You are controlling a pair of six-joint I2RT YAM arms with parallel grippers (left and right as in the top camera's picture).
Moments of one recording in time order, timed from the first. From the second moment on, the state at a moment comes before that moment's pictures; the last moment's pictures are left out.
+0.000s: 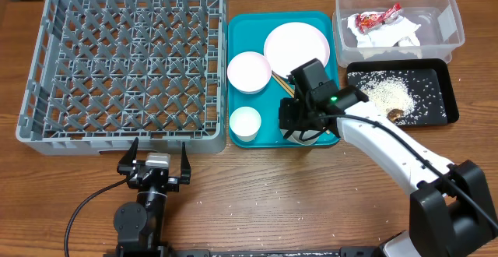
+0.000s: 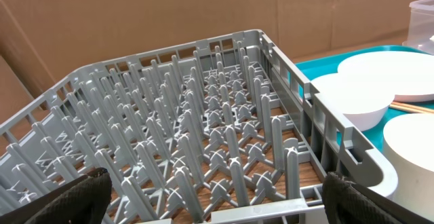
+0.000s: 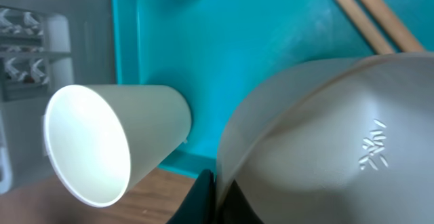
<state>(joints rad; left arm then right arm) 0.03 0.01 0.02 -0.09 0.06 0.19 0.51 1.69 1.18 -0.64 -0.23 0.55</state>
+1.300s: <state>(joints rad) 0.03 0.01 0.02 -0.07 0.07 0.10 0.63 1.82 1.28 -0.64 -0.26 0.57</state>
